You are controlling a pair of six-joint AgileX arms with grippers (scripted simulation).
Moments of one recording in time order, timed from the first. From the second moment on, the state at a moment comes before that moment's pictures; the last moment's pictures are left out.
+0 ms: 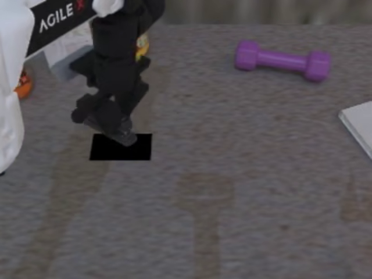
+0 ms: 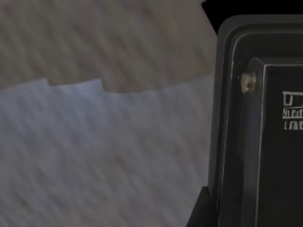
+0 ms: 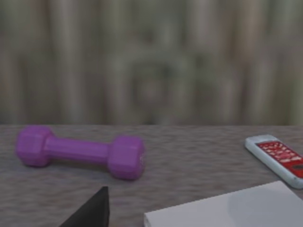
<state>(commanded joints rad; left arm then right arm) -0.43 2.30 2.05 -1.50 -0.06 -1.45 0.00 0.00 0.00 0.00 0.00 0.00</state>
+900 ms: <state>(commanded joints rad) -0.38 2.29 2.11 -1.41 0.01 -1.92 0.00 0.00 0.00 0.00 0.00 0.00</state>
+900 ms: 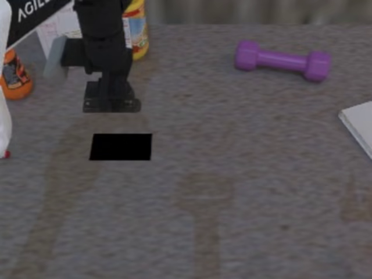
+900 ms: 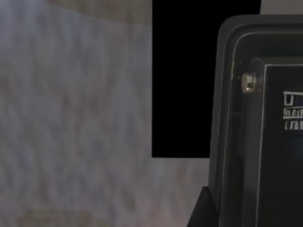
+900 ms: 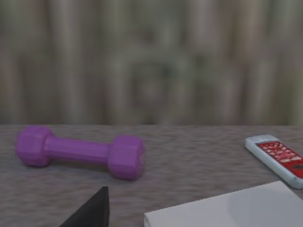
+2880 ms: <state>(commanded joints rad) -0.36 2.33 1.79 -1.04 0.01 -1.91 0.00 0.00 0.00 0.00 0.00 0.00</state>
